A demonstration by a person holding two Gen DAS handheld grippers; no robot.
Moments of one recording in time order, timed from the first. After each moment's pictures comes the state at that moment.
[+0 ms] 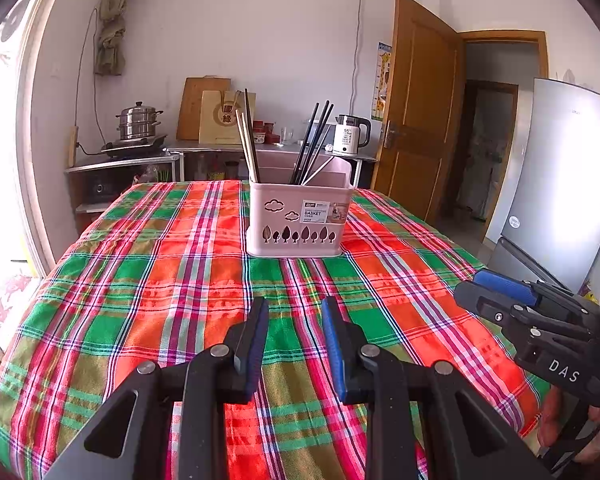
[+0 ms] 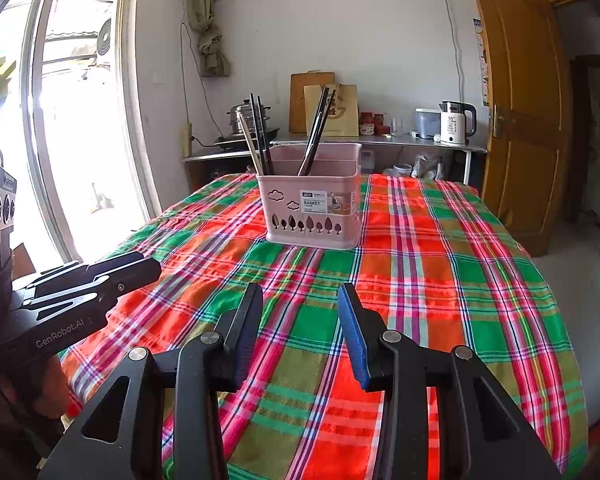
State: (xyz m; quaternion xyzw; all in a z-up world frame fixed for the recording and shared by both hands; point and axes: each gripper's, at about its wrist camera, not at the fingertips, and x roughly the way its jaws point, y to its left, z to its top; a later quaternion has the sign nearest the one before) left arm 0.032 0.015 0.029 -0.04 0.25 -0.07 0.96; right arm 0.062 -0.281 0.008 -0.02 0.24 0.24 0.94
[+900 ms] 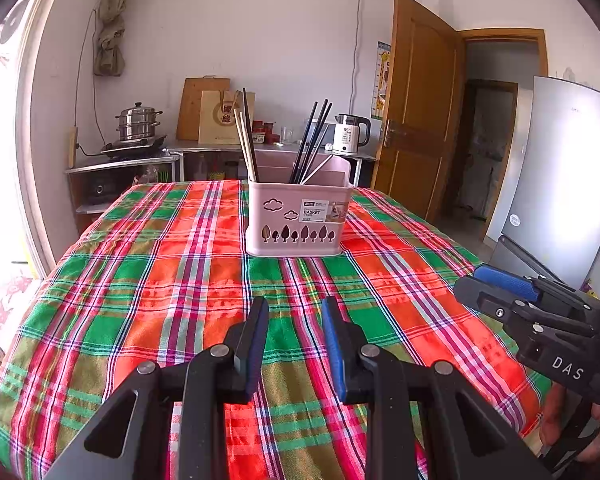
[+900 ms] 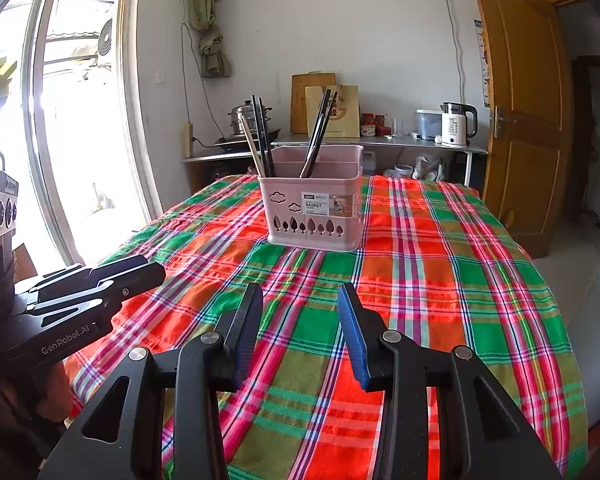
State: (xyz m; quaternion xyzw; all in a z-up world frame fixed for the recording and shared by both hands) left arm 0.032 0.012 0.028 -0.04 0.26 -0.07 0.96; right arm 0.062 -0.280 0.009 -0.02 0.24 0.24 0.94
